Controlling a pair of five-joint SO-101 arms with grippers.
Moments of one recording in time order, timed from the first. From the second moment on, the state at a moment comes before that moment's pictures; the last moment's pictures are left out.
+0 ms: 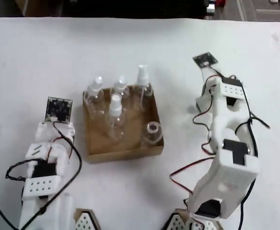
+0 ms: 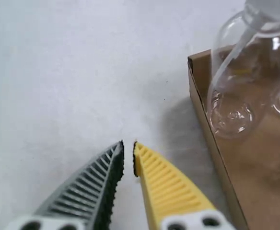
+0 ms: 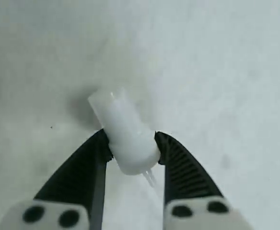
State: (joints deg) left arm -13.8 -59.2 88.7 16.5 -14.4; right arm 9.3 20.4 5.4 56.7 35.5
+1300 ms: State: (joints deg) left arm -13.8 -59.2 88.7 16.5 -14.4; right arm 3.3 36.7 -19.4 73.8 49.7
